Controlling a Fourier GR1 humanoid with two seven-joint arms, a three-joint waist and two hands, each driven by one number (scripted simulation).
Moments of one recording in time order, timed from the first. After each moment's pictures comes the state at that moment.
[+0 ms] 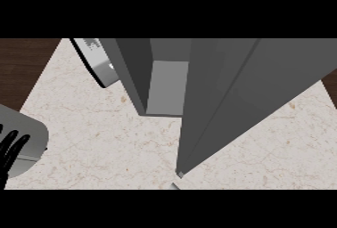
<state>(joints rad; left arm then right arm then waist) 0.26 1.10 -0.49 -1.79 1.26 -0.03 -0.90 -0.25 -0.06 0.83 -2.35 -0.02 -0.06 0.71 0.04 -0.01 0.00</state>
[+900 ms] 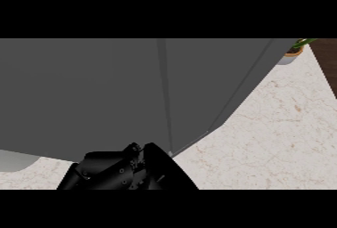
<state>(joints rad) 0.41 1.21 -0.32 -1.65 1.29 -0.29 -0.91 -0.75 -0.04 0.74 -2.01 -0.03 -0.49 0.63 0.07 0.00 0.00</state>
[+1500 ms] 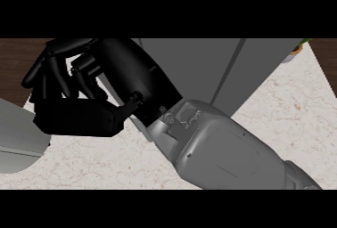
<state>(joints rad) 0.49 1.20 -0.24 -1.62 1.26 -0.38 -0.86 -1.09 0.00 0.47 -1.51 -0.28 -0.32 0.45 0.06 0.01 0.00</state>
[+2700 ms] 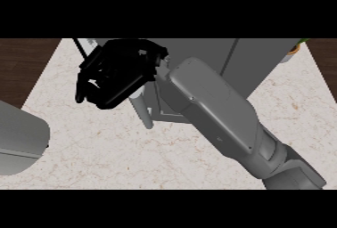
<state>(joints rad) 0.54 1.12 -0.11 -1.61 1.22 -0.47 -0.73 -1.24 0.00 0.40 -0.91 -0.79 0.50 0.47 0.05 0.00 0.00</state>
